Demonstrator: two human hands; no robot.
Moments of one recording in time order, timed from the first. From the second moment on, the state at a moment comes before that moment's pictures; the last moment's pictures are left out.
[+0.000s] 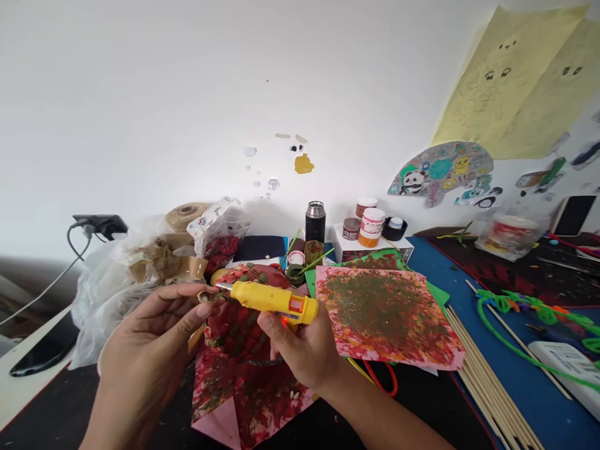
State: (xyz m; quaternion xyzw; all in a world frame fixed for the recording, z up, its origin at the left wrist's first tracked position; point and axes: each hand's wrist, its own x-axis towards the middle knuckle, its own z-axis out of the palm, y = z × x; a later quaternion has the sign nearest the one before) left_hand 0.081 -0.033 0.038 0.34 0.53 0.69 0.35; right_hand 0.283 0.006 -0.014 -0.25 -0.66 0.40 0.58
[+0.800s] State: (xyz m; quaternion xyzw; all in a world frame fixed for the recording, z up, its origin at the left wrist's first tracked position) left_hand 0.087 -0.038 0.038 0.39 0.54 0.69 0.27; right_hand 0.286 0.002 -0.005 -0.22 -0.64 0.50 0.54
